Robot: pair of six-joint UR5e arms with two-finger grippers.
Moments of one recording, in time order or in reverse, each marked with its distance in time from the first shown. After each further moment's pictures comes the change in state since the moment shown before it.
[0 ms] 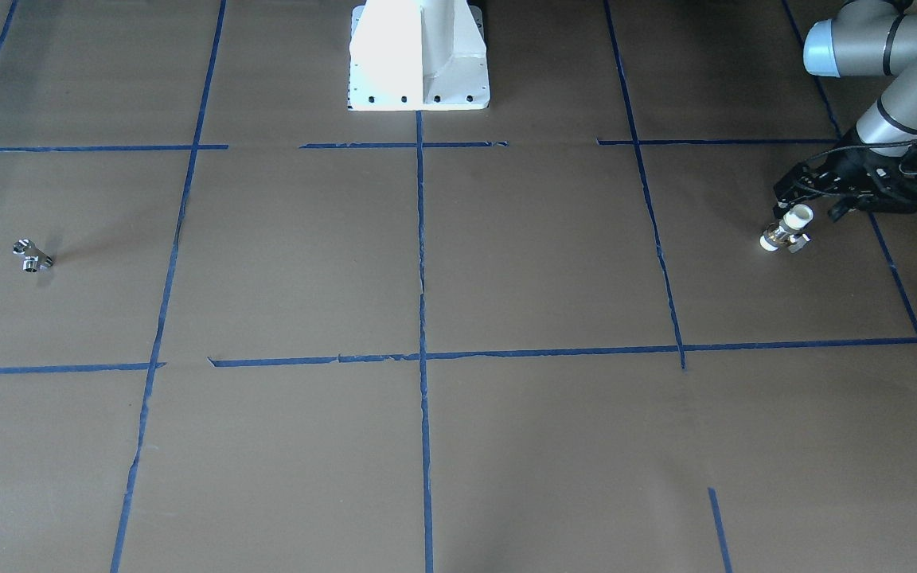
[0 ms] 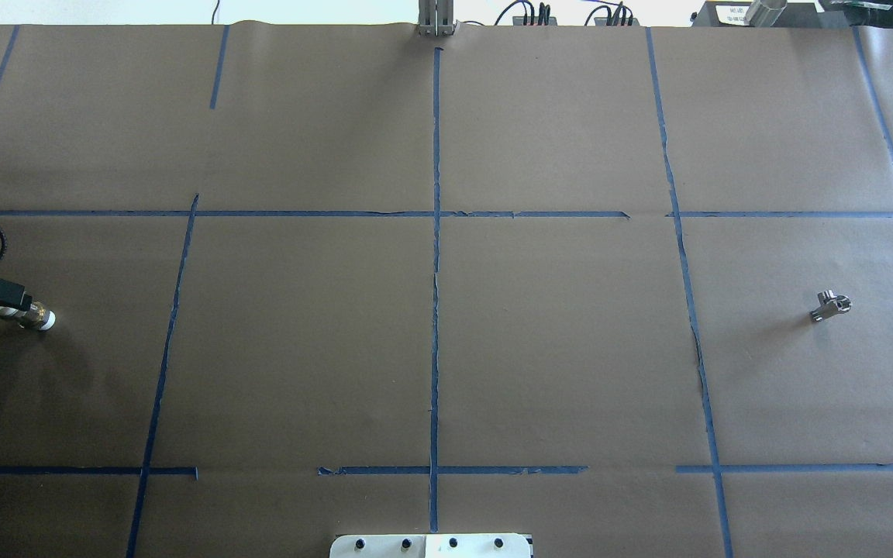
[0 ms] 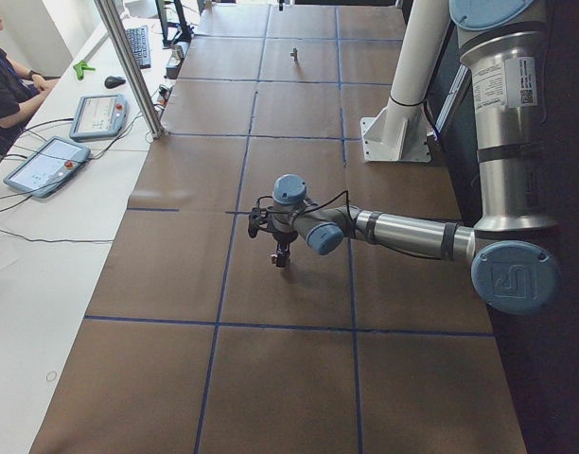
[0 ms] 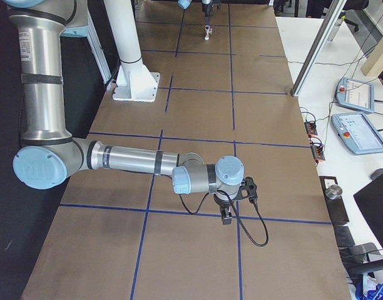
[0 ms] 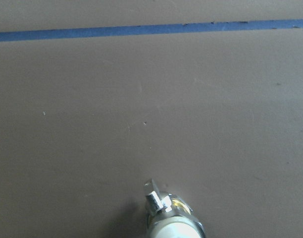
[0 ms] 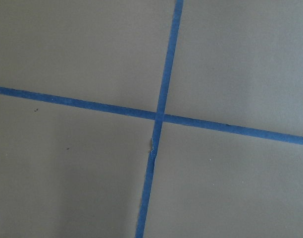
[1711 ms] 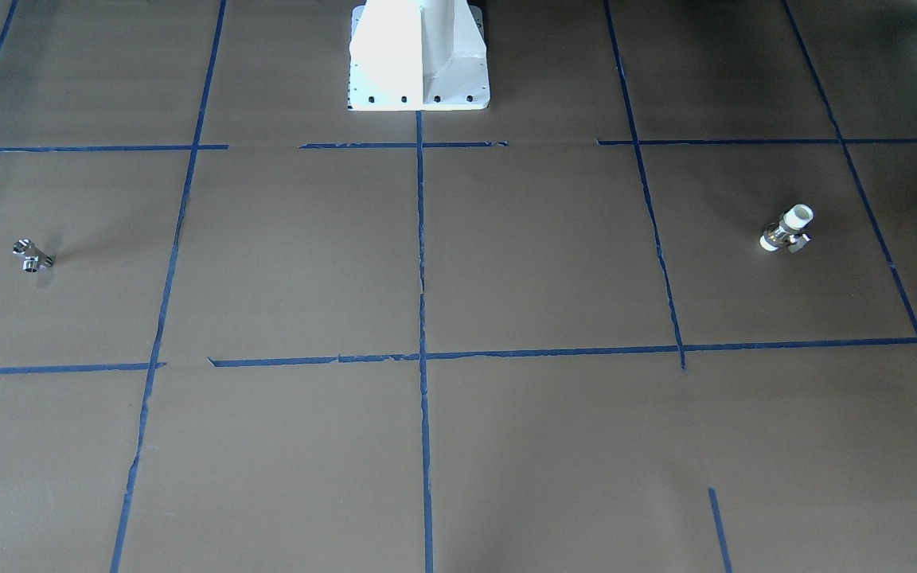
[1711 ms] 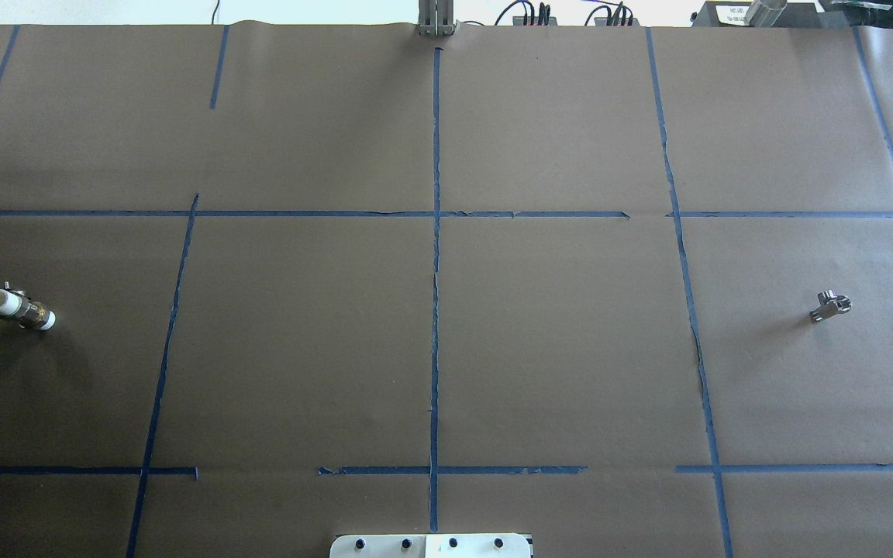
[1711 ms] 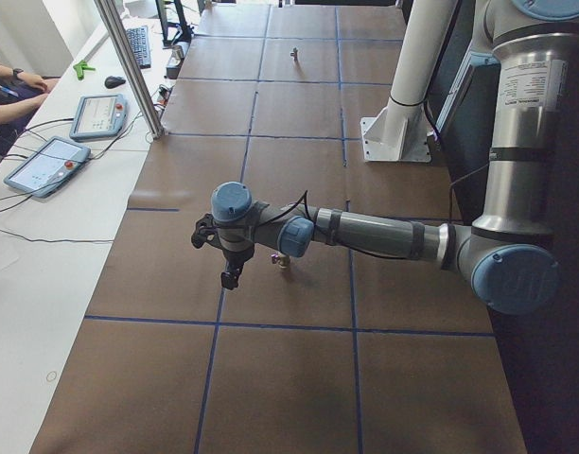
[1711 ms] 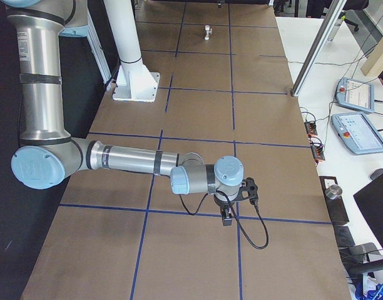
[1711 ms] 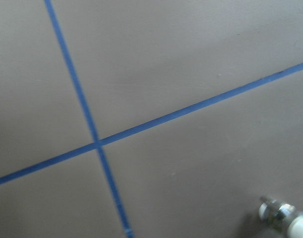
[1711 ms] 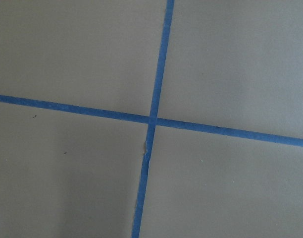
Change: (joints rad) left arm -0.382 -0.157 0.099 0.339 -0.188 0.609; right arm 0.017 0.001 0.007 -0.002 0.002 0.001
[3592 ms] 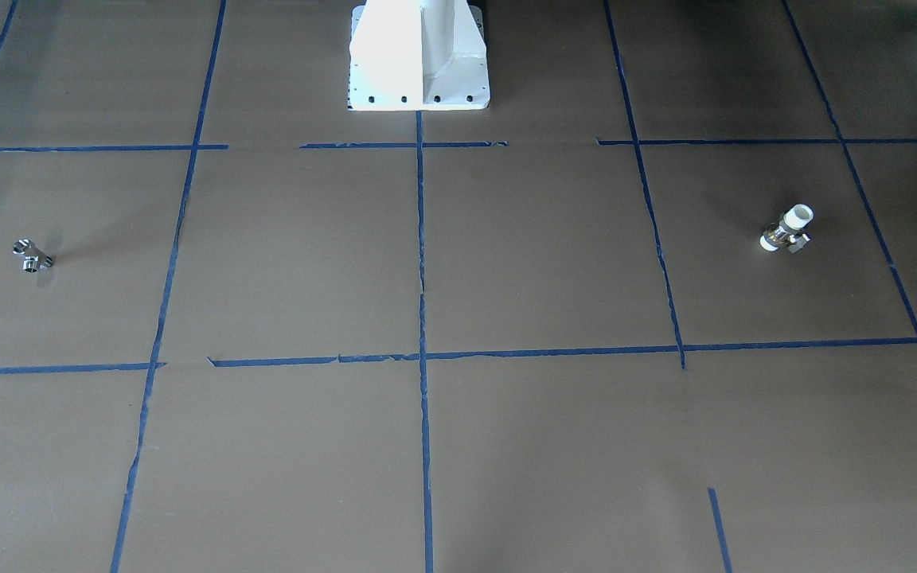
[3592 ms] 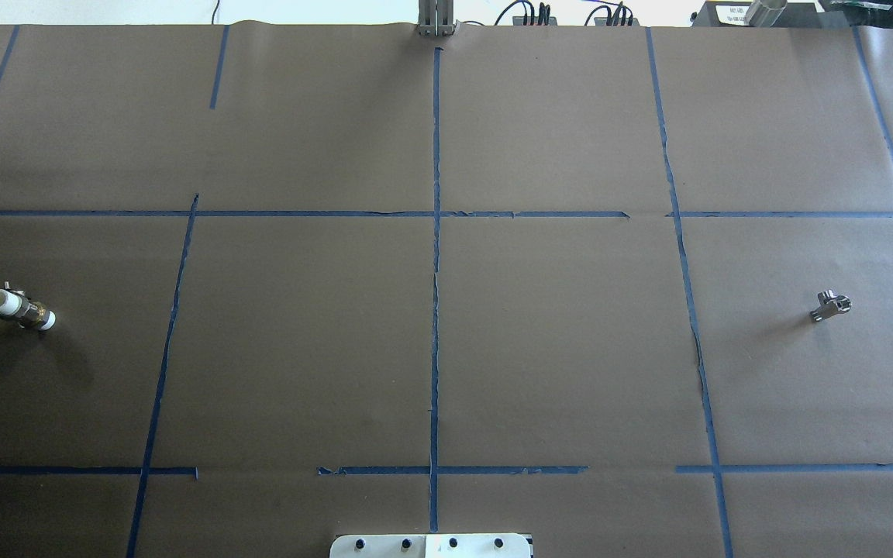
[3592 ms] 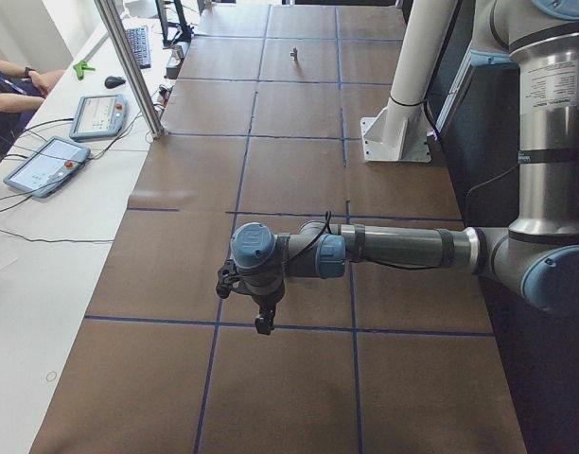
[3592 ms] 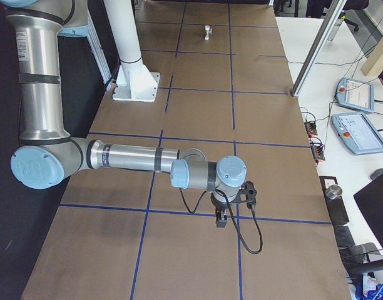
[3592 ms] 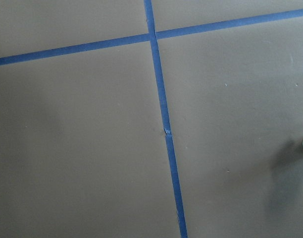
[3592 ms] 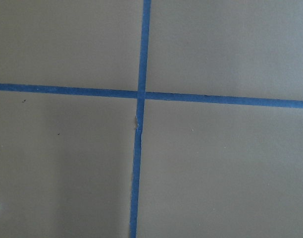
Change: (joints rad) left arm -0.169 0.103 -0.010 0.299 -0.027 0.319; right arm 0.031 0.006 0.039 -0.193 -0.005 -0.030
